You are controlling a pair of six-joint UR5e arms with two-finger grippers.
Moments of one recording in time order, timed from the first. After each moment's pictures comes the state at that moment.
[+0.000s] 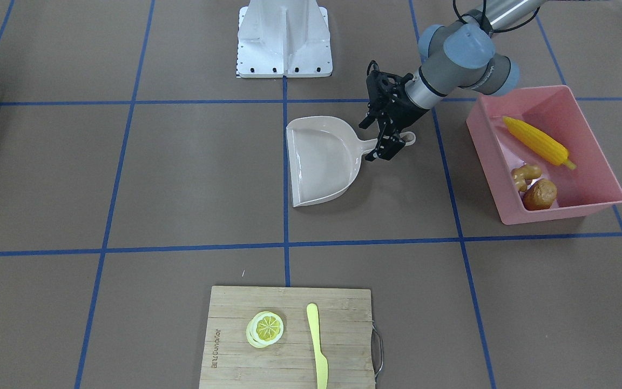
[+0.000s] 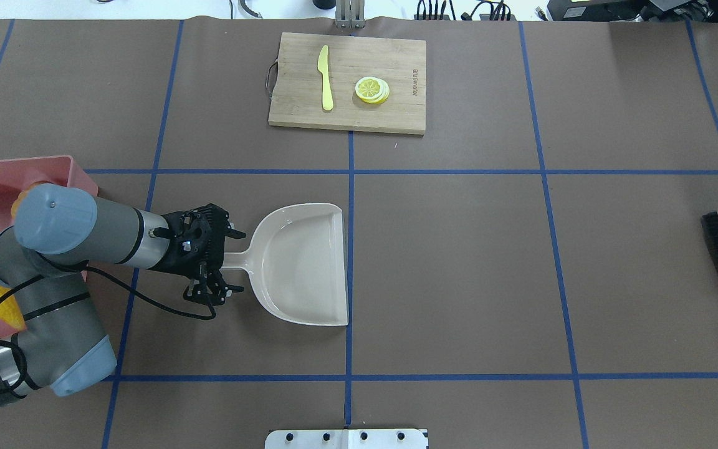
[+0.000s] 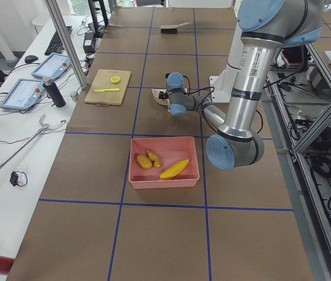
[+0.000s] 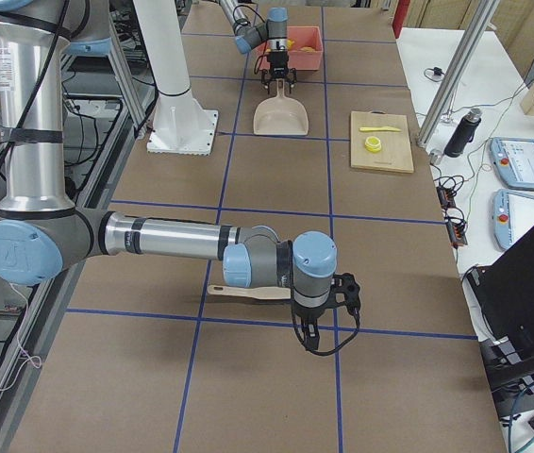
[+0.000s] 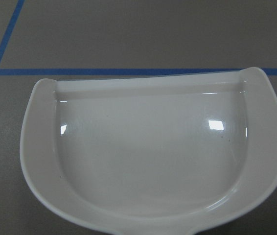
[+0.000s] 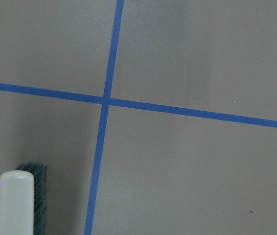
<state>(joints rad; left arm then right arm) -0.56 -1.83 -1.76 -2.41 -2.01 0.15 1.58 -1.60 1.56 -1.47 2.26 -0.09</state>
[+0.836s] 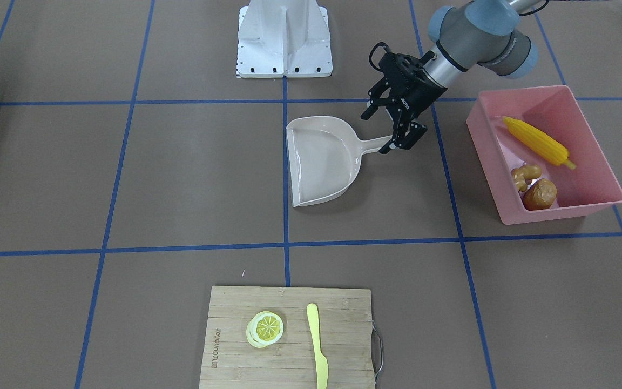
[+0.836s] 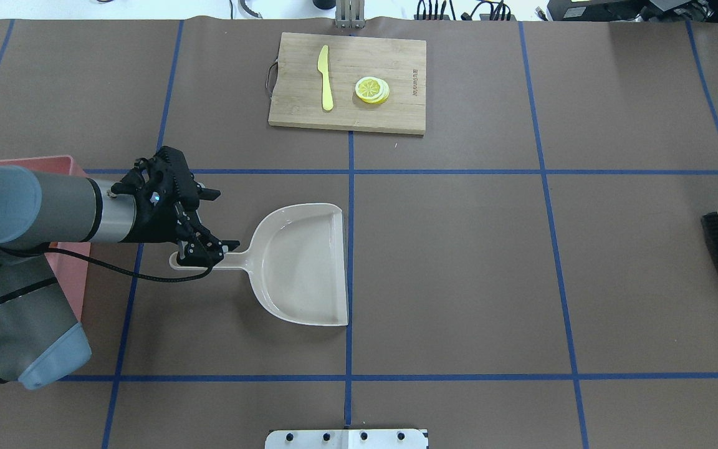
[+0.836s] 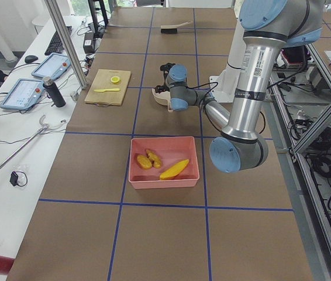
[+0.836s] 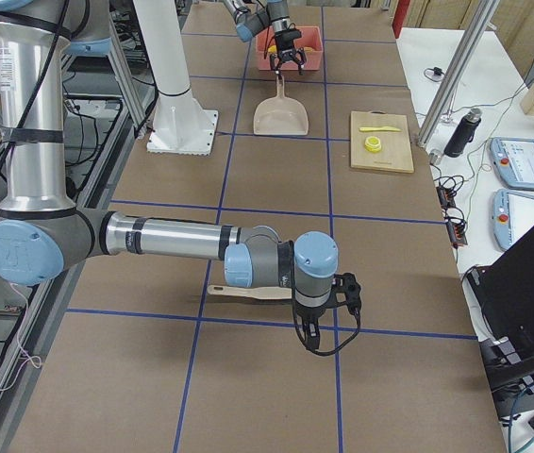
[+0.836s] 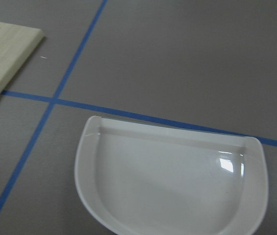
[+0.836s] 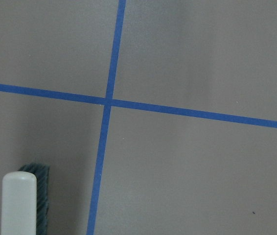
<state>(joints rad) -0.63 -1.81 -1.86 -2.41 -1.87 -0.26 1.58 -1.60 1.56 -1.47 2.27 -0.09</state>
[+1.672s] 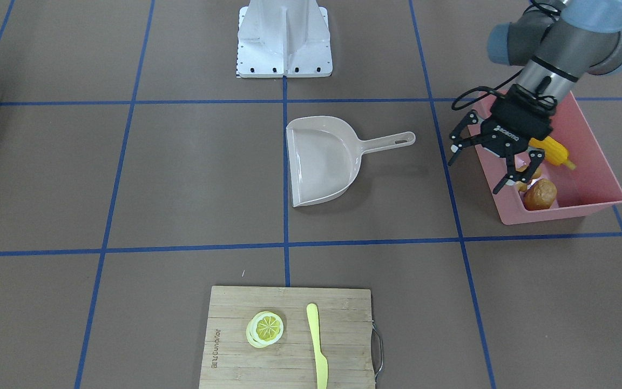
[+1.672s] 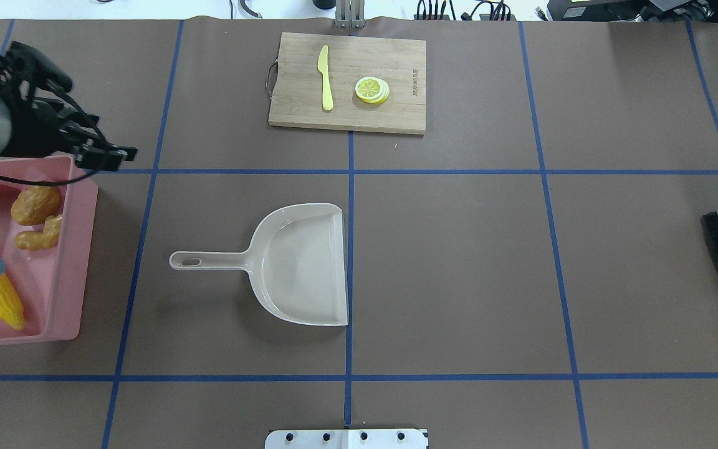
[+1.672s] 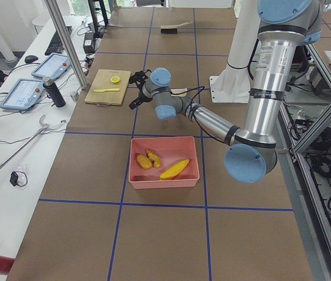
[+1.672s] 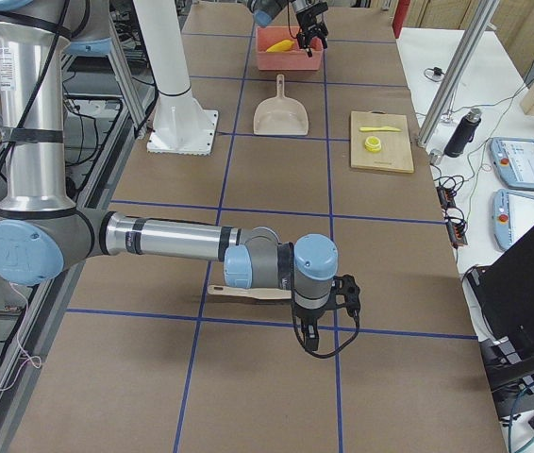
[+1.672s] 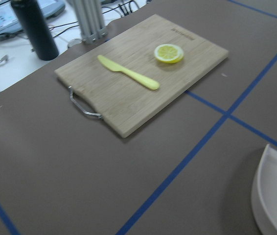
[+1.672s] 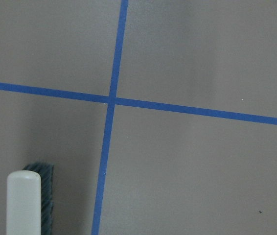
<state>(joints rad) -0.98 -1.70 -1.83 -2.34 -2.04 -0.46 1.58 -1.59 1.55 -1.47 2.30 -0.09</state>
